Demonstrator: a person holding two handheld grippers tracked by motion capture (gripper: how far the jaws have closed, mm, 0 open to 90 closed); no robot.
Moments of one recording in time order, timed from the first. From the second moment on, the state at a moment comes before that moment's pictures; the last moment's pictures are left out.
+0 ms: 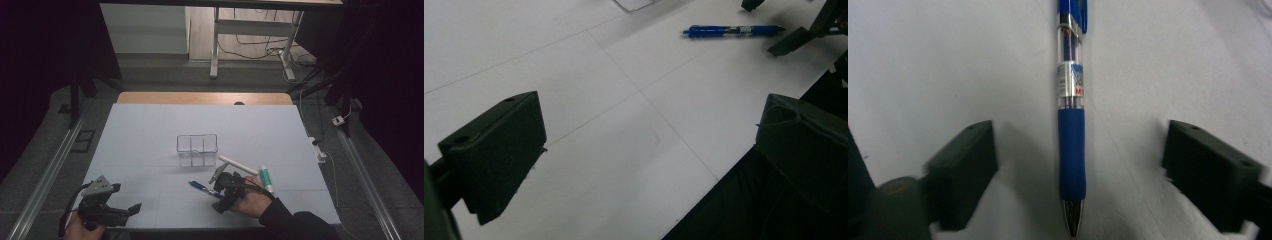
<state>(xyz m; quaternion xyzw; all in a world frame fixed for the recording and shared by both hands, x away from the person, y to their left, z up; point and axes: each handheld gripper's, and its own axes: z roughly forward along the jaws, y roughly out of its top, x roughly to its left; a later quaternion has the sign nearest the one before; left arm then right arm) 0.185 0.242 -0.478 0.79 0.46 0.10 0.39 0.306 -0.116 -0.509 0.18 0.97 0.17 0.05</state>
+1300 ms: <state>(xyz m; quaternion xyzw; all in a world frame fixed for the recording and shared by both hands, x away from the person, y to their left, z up) 0.193 0.232 -0.471 0.80 0.41 0.12 0.42 0.307 -0.135 -0.465 0.16 0.94 0.30 0.06</state>
